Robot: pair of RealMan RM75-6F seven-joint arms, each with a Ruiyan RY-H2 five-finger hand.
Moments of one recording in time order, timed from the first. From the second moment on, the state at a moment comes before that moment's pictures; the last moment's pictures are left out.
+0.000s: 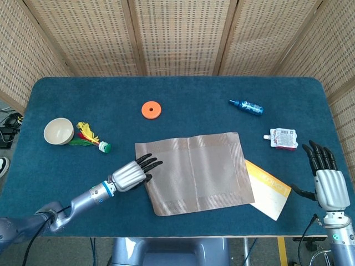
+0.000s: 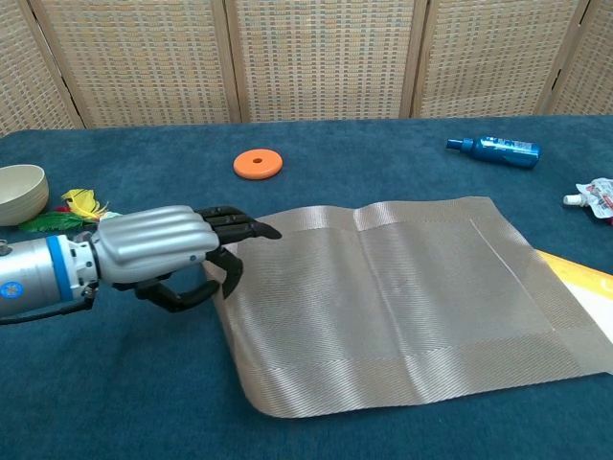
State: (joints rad) left arm -0.80 -1.68 0.18 -0.98 1.79 1.13 -0.16; right arm 0.15 -1.16 0.12 -1.56 -1.49 1.50 0.12
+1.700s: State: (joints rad) left arm -0.61 -1.45 0.12 -0.95 1.64 1.27 -0.25; right arm 0.14 -1.15 0.11 -1.59 -1.53 1.51 0.10
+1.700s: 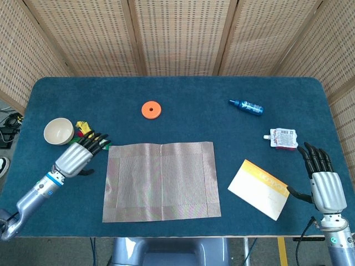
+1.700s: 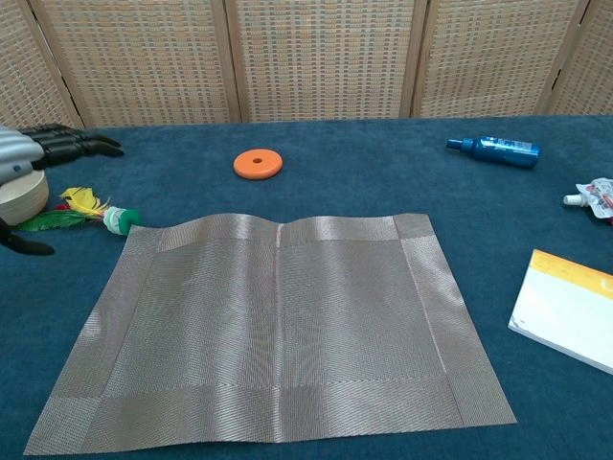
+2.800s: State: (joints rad) left arm -0.60 -1.67 -0.04 -0.41 1.35 0.76 -0.47; right arm 0.15 -1.16 0.11 -1.59 -1.52 1.49 0.10
